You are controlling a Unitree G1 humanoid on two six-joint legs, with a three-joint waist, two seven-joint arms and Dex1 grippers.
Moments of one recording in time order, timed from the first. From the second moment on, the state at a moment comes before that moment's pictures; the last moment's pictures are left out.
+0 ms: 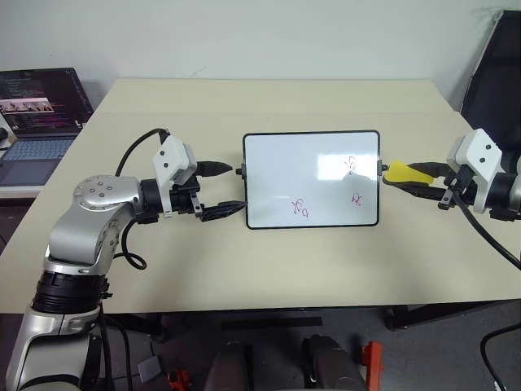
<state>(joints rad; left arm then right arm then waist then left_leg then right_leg) -0.53 0.77 0.02 -0.11 -0.43 0.45 -1.07 -0.44 -0.96 -0.18 -0.16 0.30 0.50 1.04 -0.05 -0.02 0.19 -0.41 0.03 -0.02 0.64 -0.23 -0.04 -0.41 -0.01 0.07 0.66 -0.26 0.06</state>
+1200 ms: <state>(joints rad) -0.42 0.77 -0.03 -0.11 -0.37 0.45 -1.08 -0.68 -0.35 0.20 0.47 0.00 -0.15 0.67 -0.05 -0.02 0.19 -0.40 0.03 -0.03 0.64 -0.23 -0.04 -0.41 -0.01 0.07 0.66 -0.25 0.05</state>
